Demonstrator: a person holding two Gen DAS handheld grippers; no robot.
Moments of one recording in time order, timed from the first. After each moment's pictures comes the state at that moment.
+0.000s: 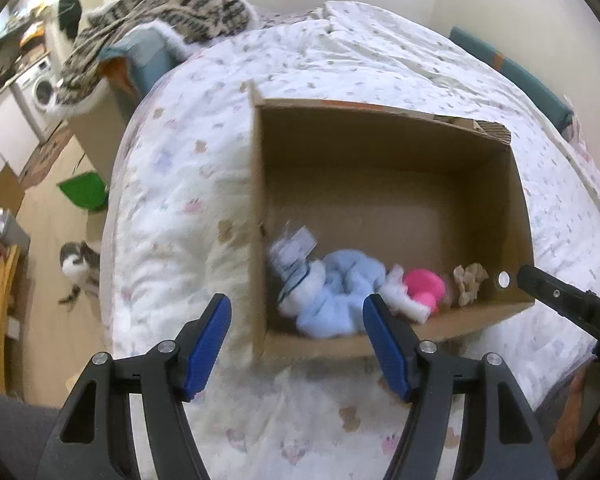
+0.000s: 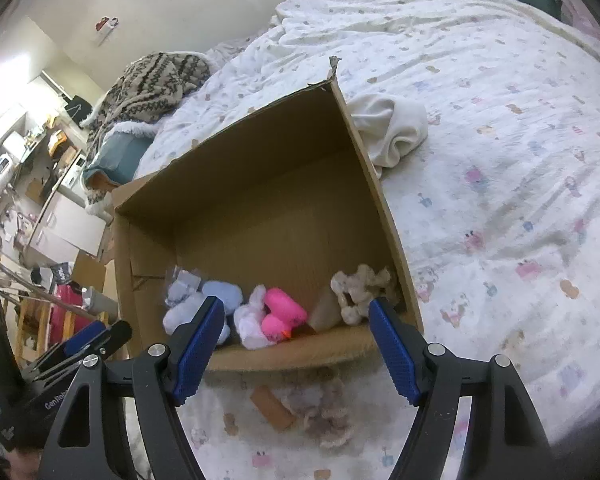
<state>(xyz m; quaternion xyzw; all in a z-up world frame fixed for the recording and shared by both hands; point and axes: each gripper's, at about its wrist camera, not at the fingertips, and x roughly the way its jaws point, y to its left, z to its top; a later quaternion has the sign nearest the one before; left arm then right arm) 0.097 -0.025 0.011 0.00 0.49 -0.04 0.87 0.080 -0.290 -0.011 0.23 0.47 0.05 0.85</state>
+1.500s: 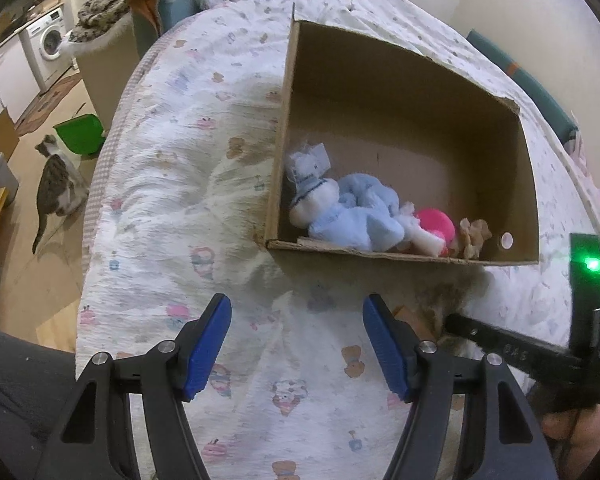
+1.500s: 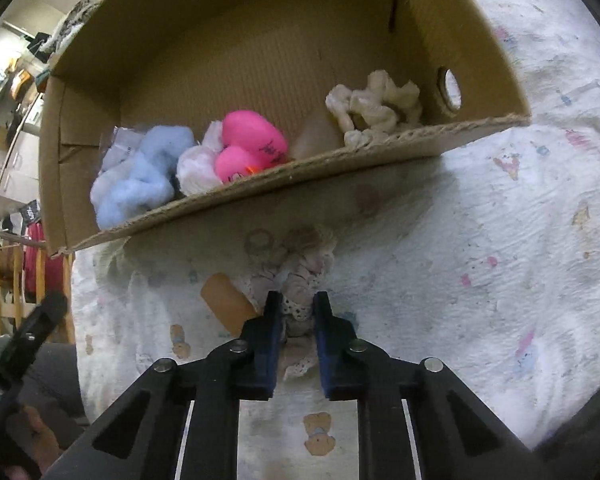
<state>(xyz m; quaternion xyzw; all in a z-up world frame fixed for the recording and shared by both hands) 0.053 -0.008 -0.031 -0.06 0.52 -0.04 0.85 0.070 -0.241 -0.098 0.19 0.61 0.05 0.77</state>
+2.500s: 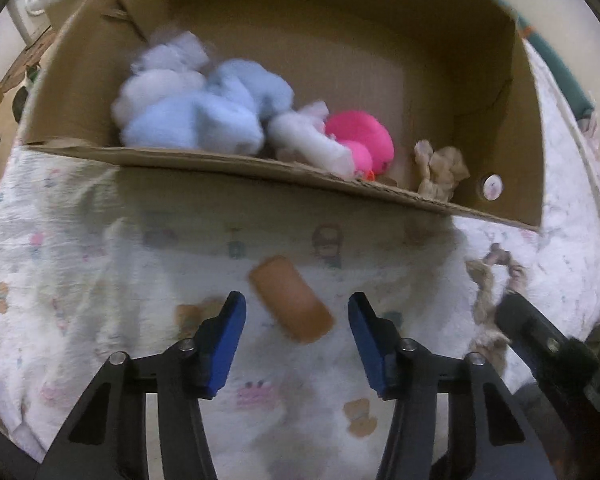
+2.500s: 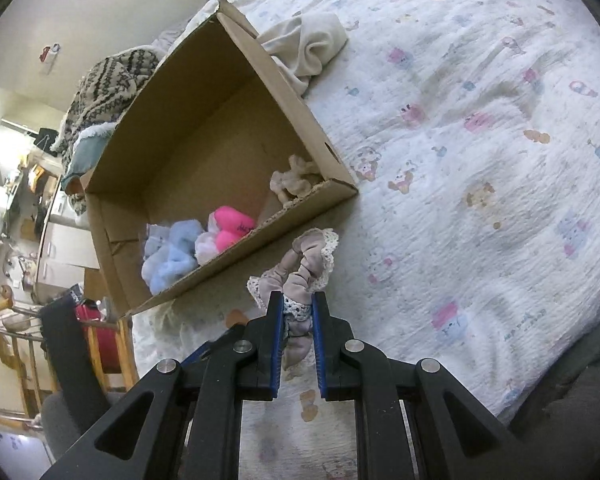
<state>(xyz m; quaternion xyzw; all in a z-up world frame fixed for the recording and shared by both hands) 0.071 -0.126 -0.095 -0.08 0.62 -0.03 0.78 0.028 -0.325 -0.061 0.34 0.53 0.02 0.78</state>
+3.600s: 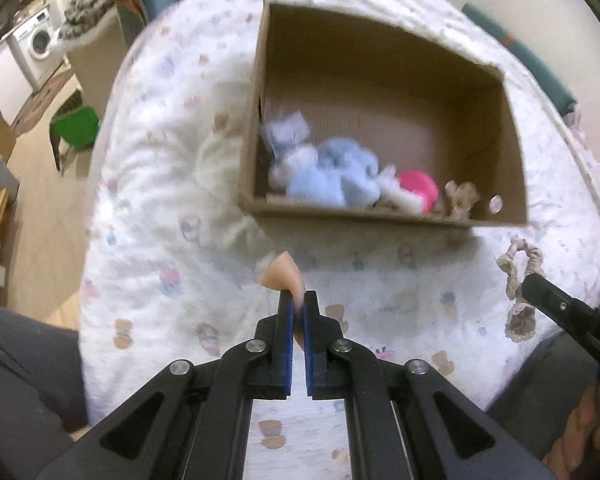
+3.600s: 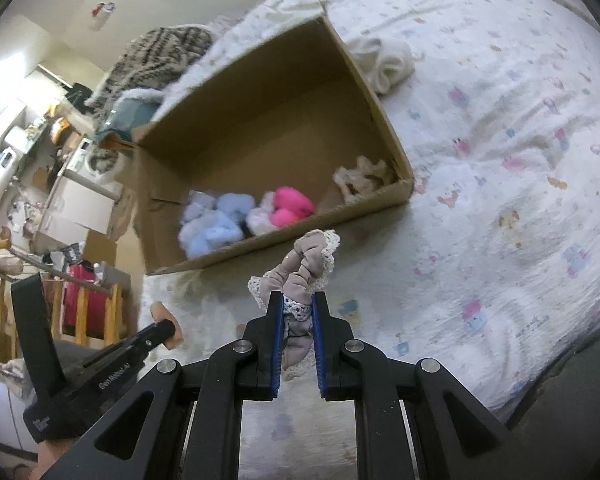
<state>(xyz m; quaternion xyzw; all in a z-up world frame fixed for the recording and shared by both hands) 0.032 -0.004 -0.008 -0.03 0.55 -0.05 0.83 0.012 -0.282 -0.017 0.26 0.50 0.08 0.82</state>
